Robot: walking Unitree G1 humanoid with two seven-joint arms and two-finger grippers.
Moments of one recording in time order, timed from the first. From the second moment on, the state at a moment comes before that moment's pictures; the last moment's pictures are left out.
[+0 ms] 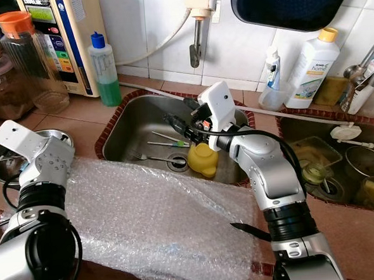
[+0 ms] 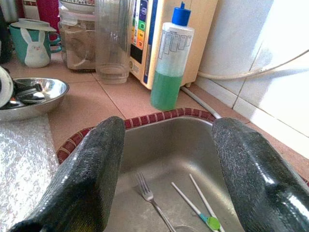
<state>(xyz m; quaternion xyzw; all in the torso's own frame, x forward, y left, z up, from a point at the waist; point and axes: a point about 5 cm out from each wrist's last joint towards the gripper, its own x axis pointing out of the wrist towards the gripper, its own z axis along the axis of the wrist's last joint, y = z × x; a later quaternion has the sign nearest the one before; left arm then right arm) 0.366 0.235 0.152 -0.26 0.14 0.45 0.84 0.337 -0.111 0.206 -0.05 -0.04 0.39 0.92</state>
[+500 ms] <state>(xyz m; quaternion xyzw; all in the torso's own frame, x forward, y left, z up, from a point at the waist) 0.367 0.193 0.151 -0.17 0.13 0.34 0.92 0.338 -0.111 0.204 -0.05 -0.04 0.39 0.92</state>
